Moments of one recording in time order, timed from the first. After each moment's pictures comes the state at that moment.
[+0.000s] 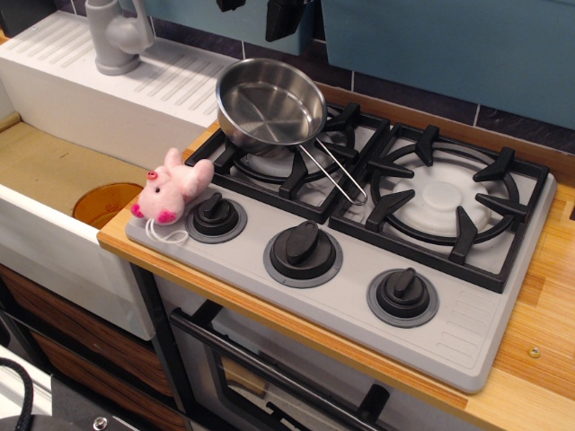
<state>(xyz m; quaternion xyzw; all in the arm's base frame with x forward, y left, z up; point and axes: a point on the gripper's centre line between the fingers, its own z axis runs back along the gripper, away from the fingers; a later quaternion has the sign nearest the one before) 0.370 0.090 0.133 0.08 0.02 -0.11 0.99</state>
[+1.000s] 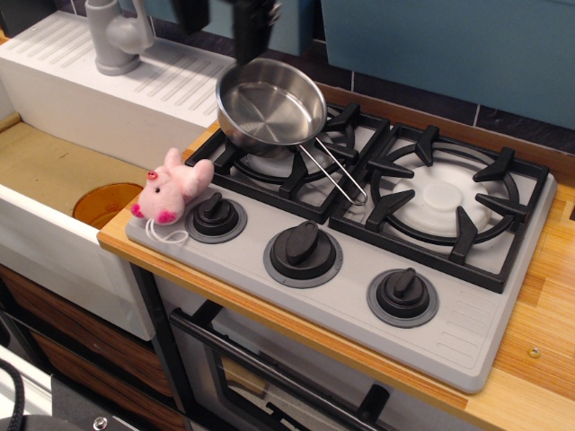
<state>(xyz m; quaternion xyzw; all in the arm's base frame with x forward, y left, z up) 0.310 0.090 0.141 0.06 -0.06 -0.06 0.99</state>
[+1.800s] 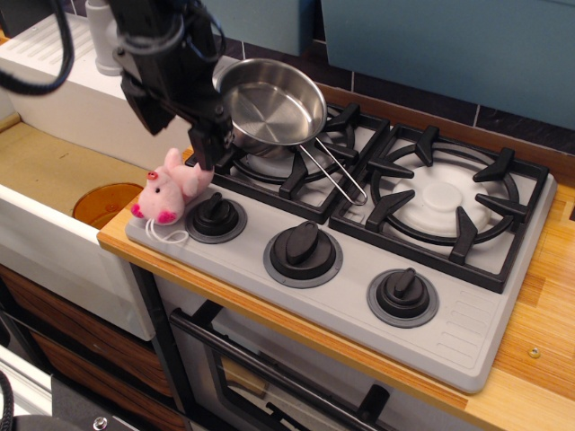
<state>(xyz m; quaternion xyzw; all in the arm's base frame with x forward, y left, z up) 0.263 0.099 0.081 0.08 -0.15 -0.06 0.98</state>
